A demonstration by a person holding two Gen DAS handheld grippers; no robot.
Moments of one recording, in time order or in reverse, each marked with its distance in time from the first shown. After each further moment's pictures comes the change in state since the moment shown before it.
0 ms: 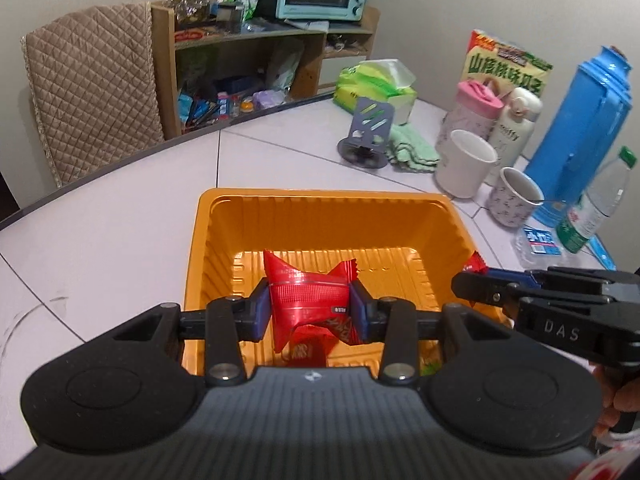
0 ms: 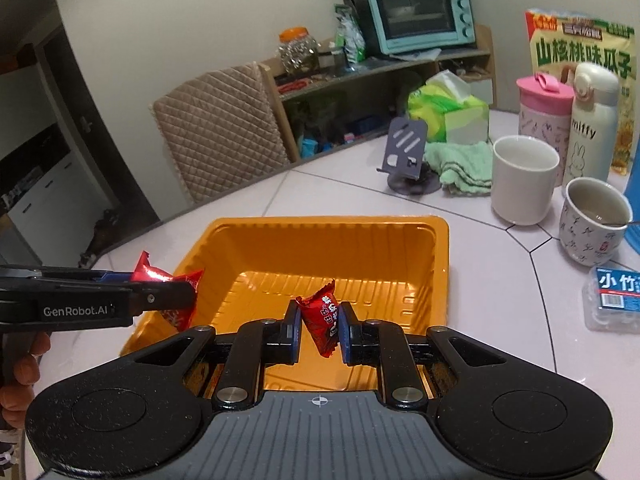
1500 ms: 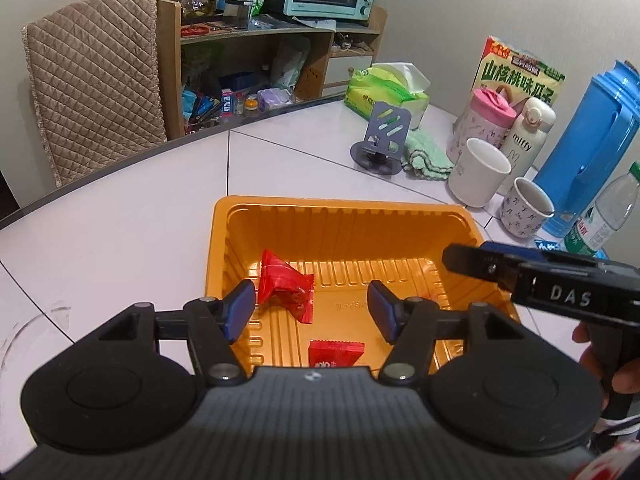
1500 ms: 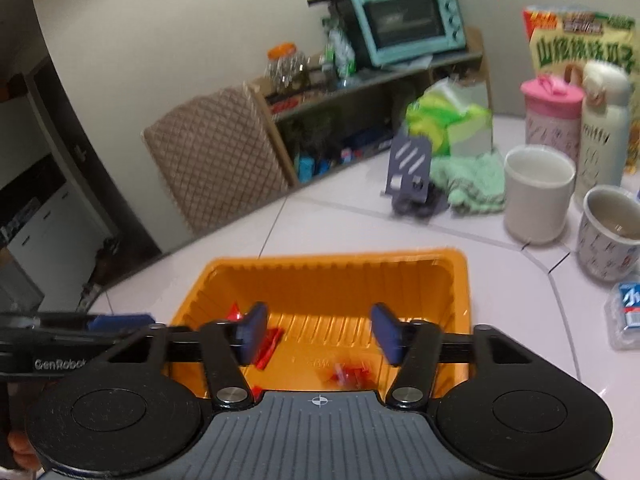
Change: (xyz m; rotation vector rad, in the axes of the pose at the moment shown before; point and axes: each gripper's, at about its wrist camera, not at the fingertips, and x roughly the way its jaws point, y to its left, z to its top) left arm 0.004 0.022 0.009 -0.025 0.000 -0.017; right arm 0.016 0.003 0.022 0.059 -0.072 0.012
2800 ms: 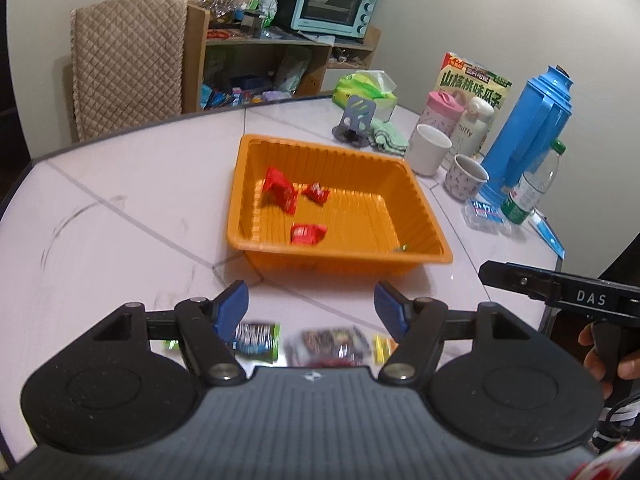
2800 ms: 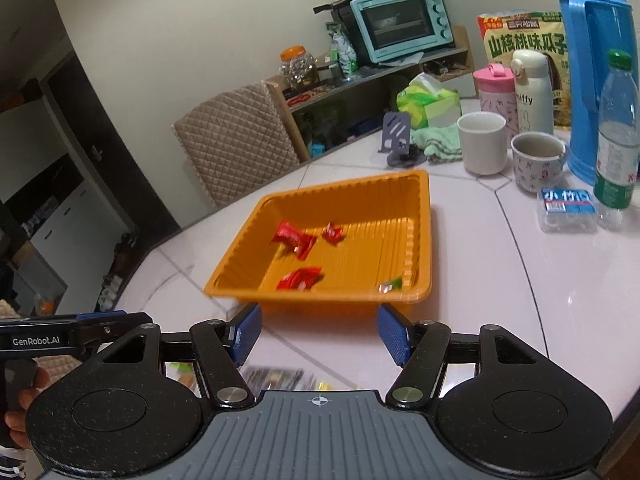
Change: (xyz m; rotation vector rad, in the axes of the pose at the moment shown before) left arm -0.160 -0.015 -0.119 -0.071 -0.040 -0.028; right arm -0.160 0.032 -0.093 0.031 0.032 0.026
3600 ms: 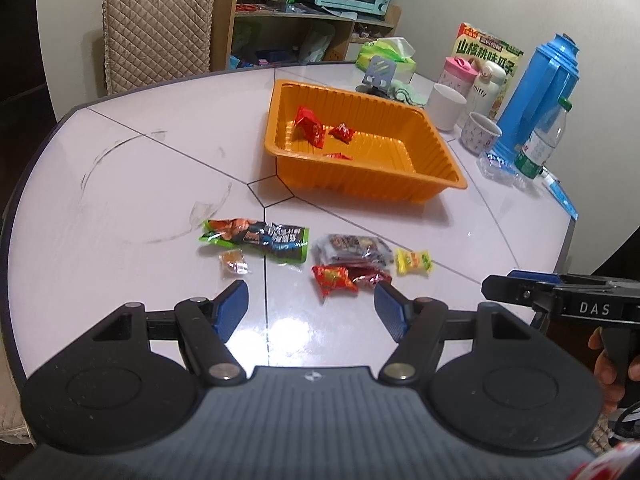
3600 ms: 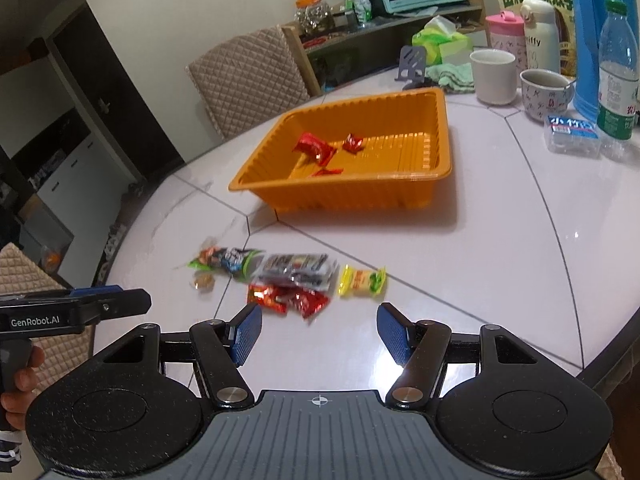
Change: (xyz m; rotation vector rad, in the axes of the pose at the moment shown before) left arm -0.035 0.008 -0.074 -0.013 0.055 0.073; right arm -0.014 0.022 -0.075 -0.026 0.142 0.007
